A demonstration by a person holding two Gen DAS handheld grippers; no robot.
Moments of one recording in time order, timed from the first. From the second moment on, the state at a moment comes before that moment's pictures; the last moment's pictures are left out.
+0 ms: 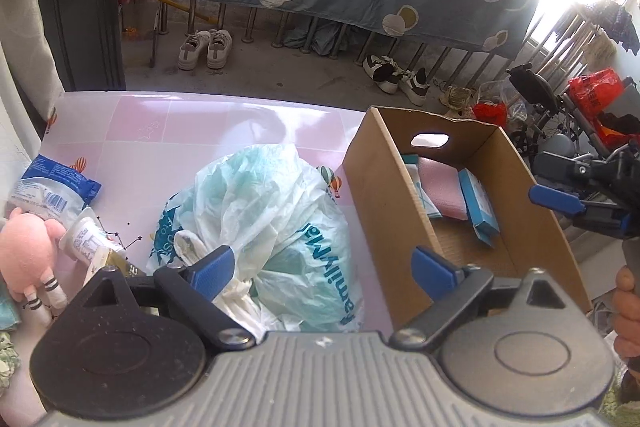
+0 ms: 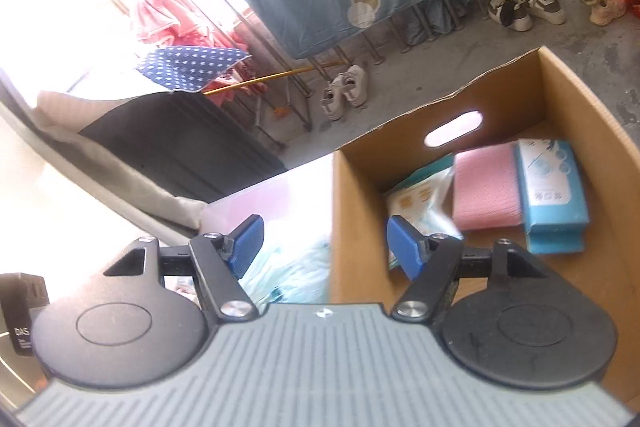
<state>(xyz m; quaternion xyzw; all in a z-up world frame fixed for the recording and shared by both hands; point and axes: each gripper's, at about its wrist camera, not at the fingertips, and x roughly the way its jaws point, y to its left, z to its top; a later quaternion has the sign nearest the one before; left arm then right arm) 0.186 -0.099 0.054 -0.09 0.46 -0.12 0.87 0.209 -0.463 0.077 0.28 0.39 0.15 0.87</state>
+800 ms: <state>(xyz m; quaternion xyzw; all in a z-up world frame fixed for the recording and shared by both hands) 0.057 0.121 0.041 -0.07 0.36 0.18 0.91 0.260 -0.115 0.078 0.09 0.44 0.45 0.77</state>
